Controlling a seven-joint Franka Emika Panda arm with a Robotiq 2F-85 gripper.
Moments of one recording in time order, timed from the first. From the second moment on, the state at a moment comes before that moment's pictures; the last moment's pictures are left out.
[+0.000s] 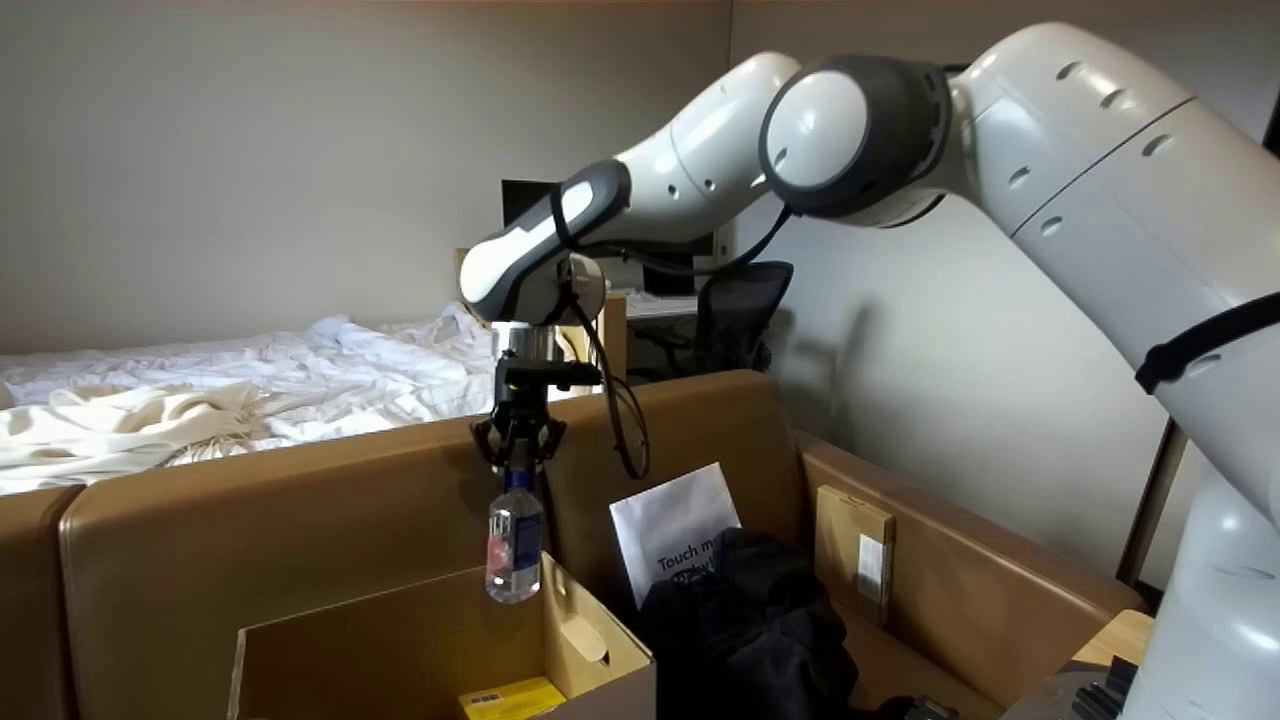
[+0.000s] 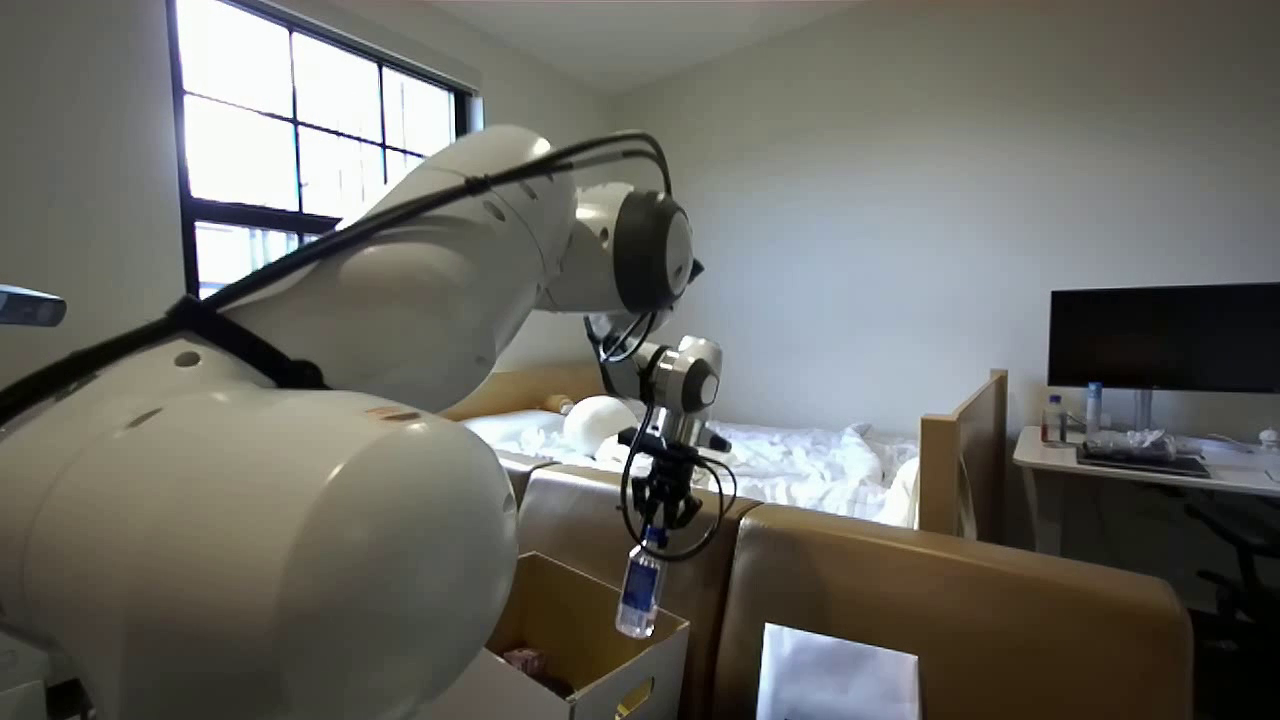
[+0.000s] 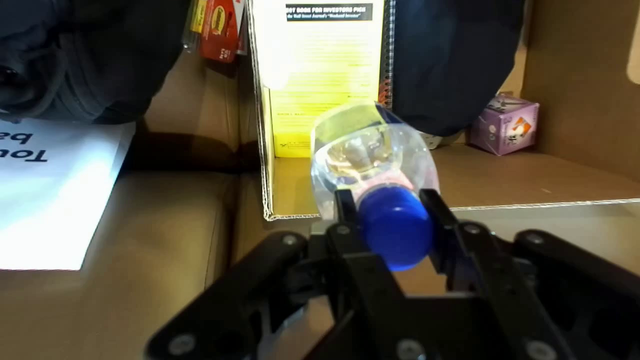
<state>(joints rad) 0.23 0.84 0.10 -1.32 0.17 1.99 0.22</state>
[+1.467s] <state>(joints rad) 0.32 1.03 -0.04 -1.14 0.14 1.98 0.62</state>
